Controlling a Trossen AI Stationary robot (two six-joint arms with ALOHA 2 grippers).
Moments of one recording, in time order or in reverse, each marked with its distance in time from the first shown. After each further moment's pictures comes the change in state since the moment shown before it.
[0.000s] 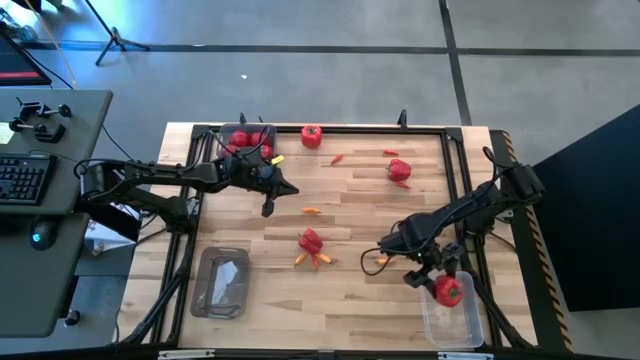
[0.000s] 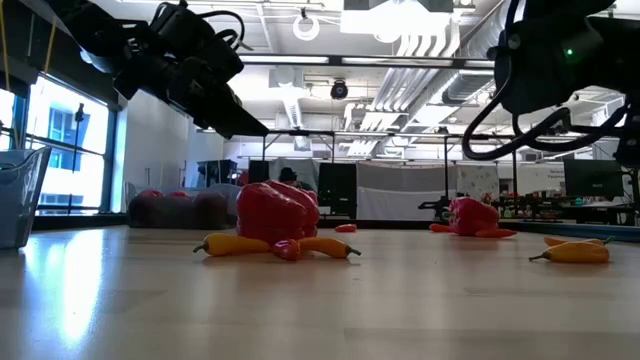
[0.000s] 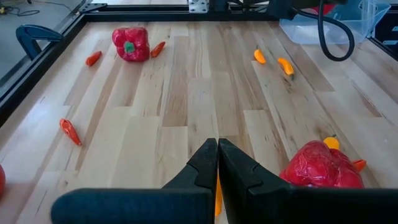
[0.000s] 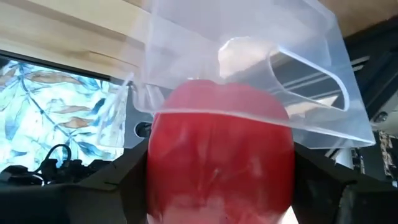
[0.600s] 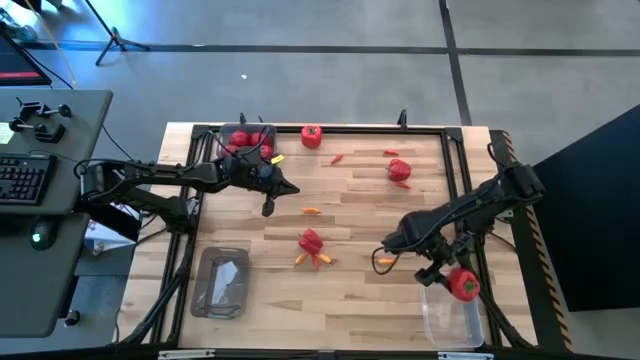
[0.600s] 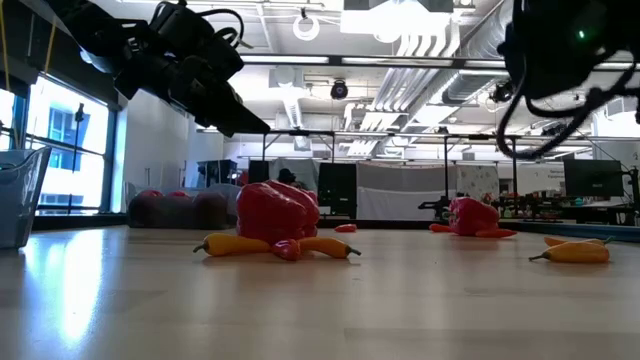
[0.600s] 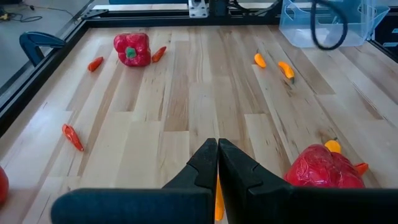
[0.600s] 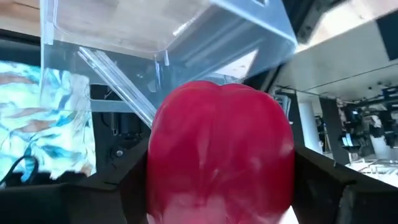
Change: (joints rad) left arm 0.000 0.000 0.000 0.017 0.000 0.005; right arm 0.000 0.000 0.134 -0.418 0.031 -0.152
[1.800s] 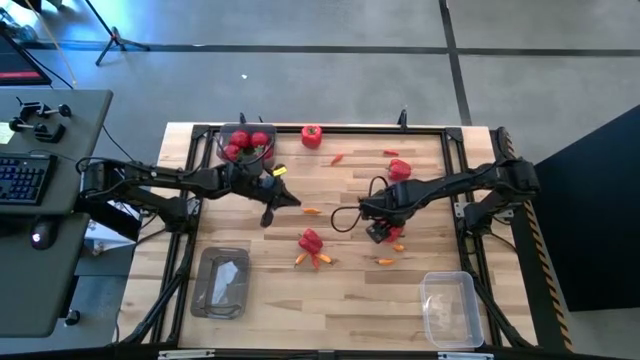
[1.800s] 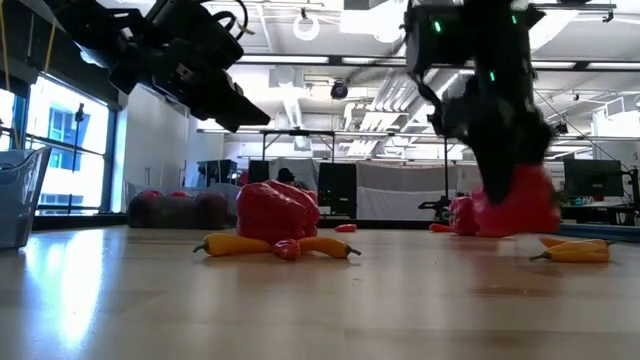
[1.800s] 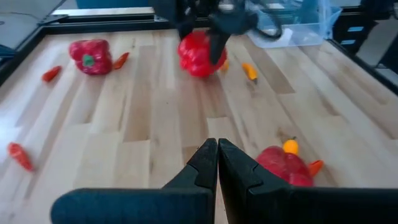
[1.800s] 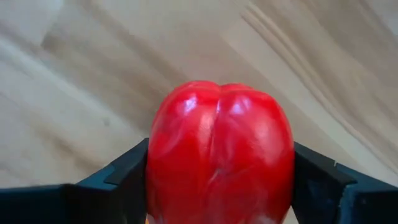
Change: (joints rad) left arm -0.106 0.000 0.000 0.007 0.000 -0.022; right arm -0.285 -0.002 0.068 0.553 0.940 -0.051
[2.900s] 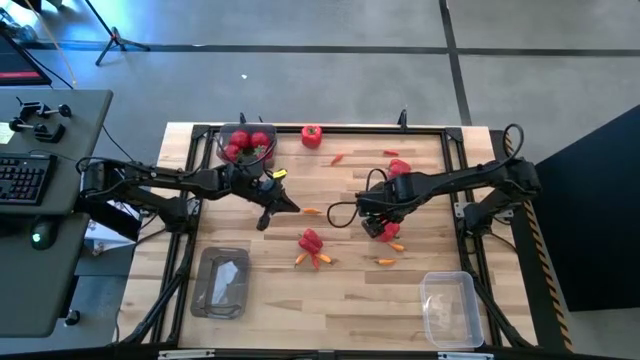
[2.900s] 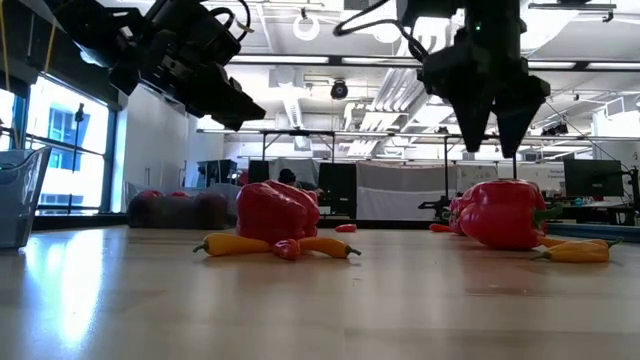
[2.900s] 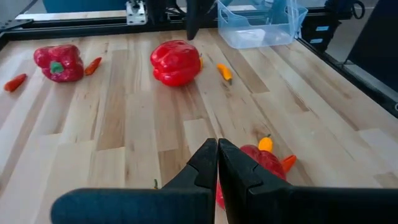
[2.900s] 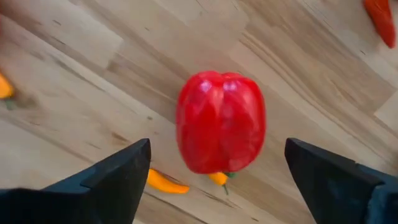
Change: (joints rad) left arm -0.011 0.000 0.000 -0.008 0.089 0.021; right arm 0.024 -0.005 0.222 -0.211 0.041 0.102
